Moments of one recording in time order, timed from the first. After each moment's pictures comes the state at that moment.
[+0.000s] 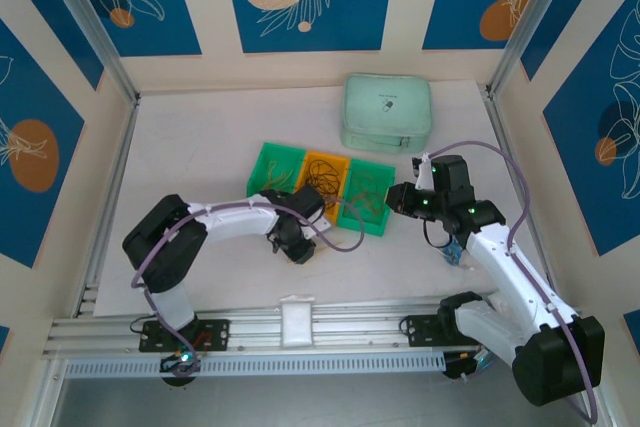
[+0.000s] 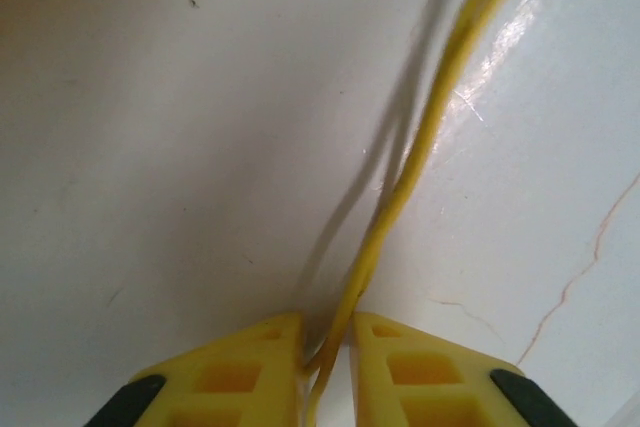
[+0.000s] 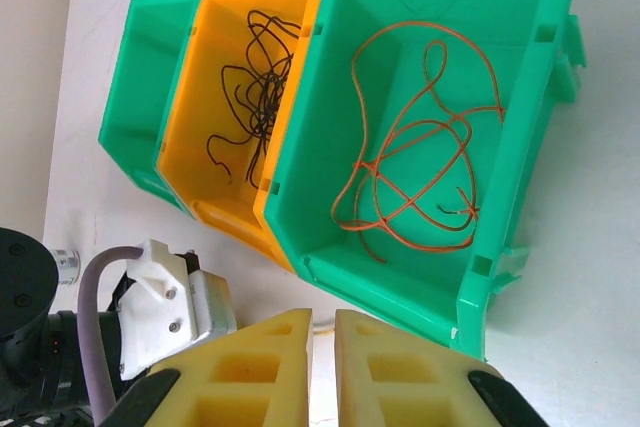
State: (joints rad) left arm -0.88 1.76 1.04 -0.70 0.16 0.03; right arm 0.25 0.97 0.74 -0.55 -0.40 0.55
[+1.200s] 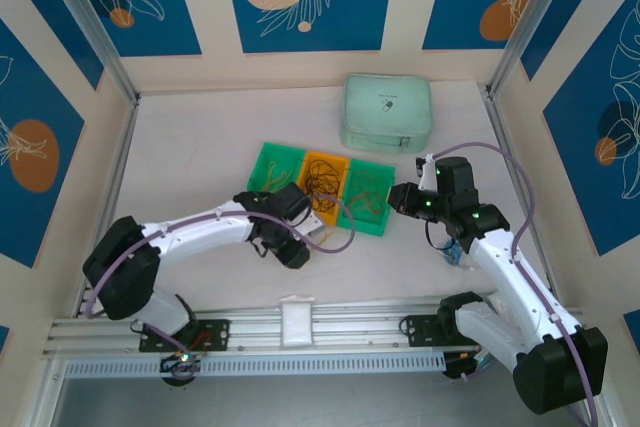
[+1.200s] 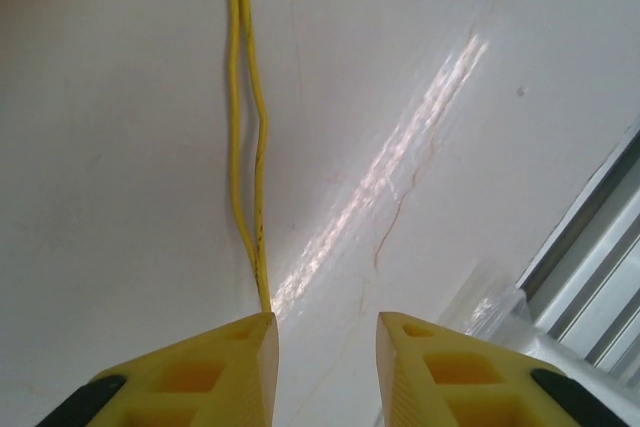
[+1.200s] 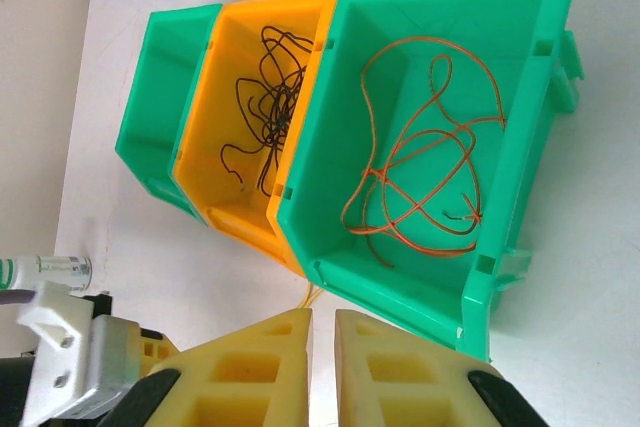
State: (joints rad) left arm -0.88 1.53 0.98 -0.79 0.23 -0.02; right arm 0.24 0.92 0.74 -0.55 -0.40 0.56
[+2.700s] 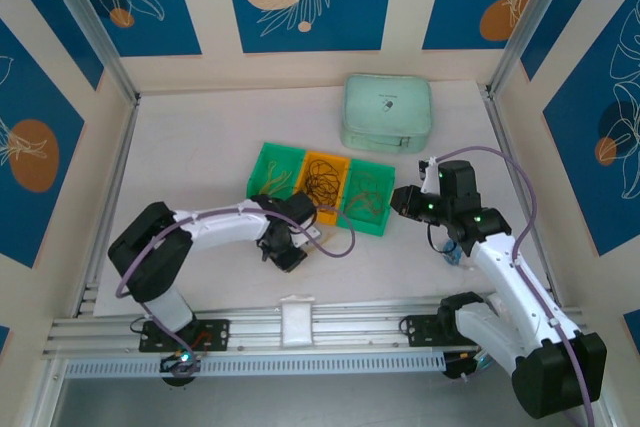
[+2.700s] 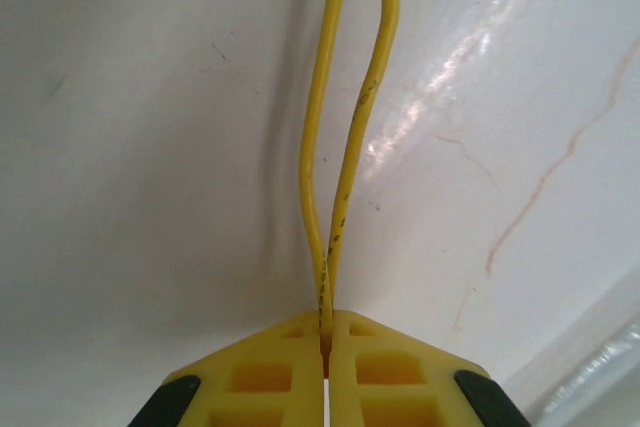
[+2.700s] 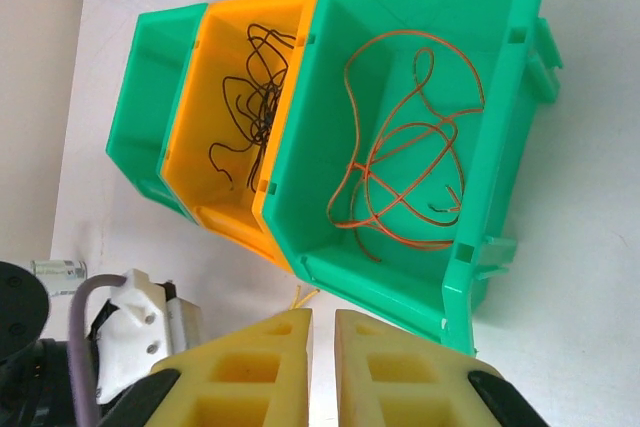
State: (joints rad) left arm -0.88 1.65 0.98 -0.80 0.17 -0.02; right arm 0.22 0.90 0.71 -0.55 -0.40 0.56
